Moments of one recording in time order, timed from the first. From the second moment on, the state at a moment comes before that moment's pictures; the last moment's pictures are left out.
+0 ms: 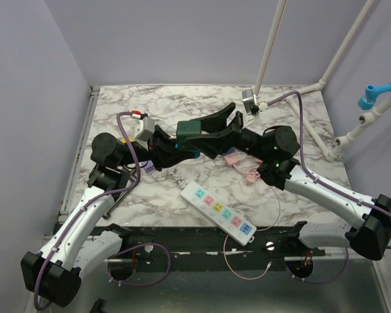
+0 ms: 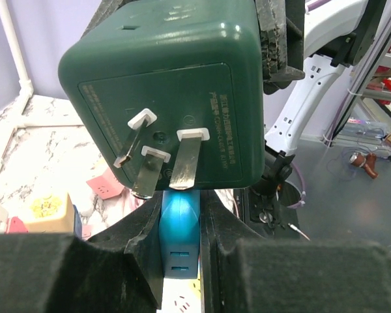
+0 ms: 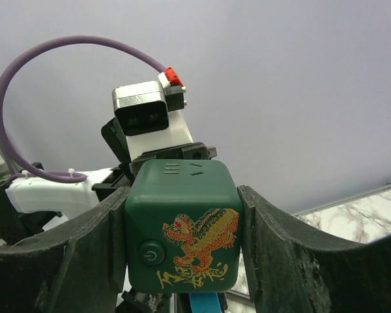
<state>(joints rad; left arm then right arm) -0.39 0.90 0.80 0.41 1.06 -0.41 0.84 1.23 1.02 0.76 -0.43 0.51</state>
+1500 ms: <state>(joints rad) -0.29 1.01 0.86 -0.35 0.76 0.22 0.78 1.08 1.11 0.43 -0.08 0.26</state>
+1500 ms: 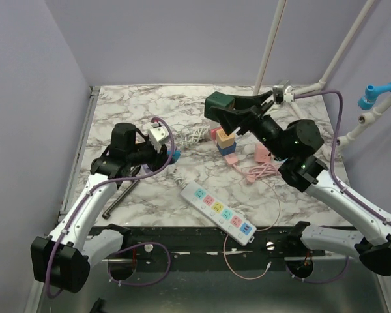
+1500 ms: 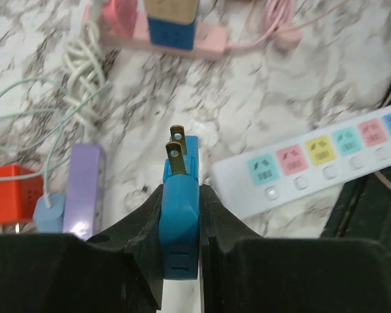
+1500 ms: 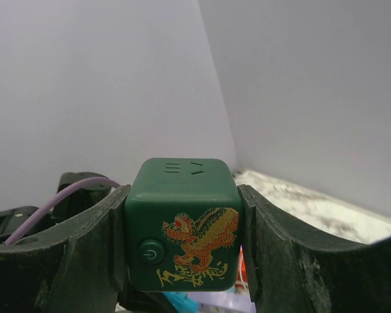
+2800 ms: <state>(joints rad) -0.27 1.17 0.61 -0.56 0.24 0.79 0.27 1.09 0.81 -0.64 0.44 0.94</state>
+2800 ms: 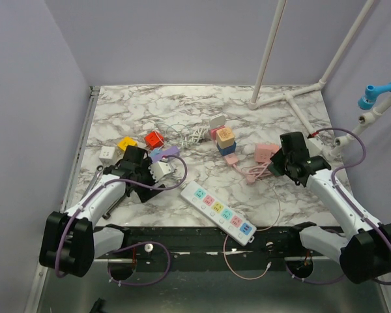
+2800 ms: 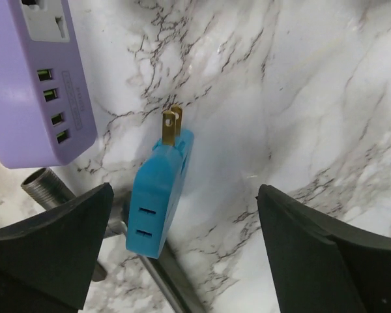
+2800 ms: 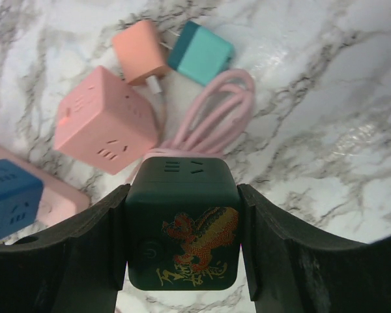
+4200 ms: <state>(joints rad) -0.25 1.29 1.28 -0.99 0.41 0.53 0.09 1.08 0.74 -0.67 0.39 0.93</state>
